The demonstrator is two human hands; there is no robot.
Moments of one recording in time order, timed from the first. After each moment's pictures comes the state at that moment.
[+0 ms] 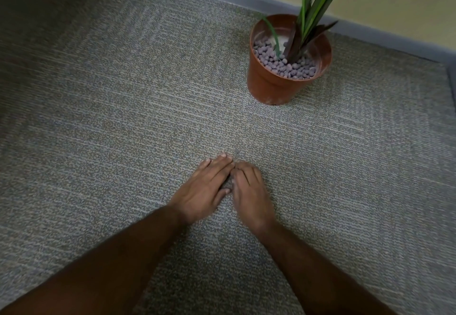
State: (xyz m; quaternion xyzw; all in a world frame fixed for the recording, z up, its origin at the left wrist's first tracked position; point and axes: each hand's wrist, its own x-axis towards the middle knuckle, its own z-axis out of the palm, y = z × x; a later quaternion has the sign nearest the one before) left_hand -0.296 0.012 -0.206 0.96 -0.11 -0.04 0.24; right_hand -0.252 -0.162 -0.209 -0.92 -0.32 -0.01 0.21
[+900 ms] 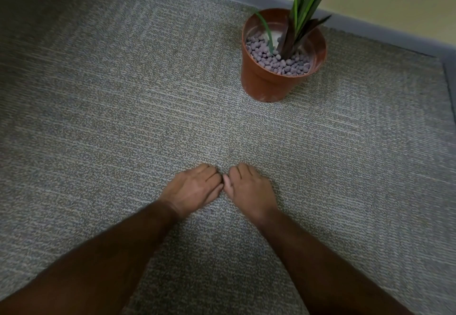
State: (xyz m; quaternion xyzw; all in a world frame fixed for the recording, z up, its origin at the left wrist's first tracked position) left_hand -0.288 0.021 -0.208 0.97 -0.20 0.07 0.13; right_hand -0.232 -0.167 -0.204 -0.92 -0.36 -0.11 0.07
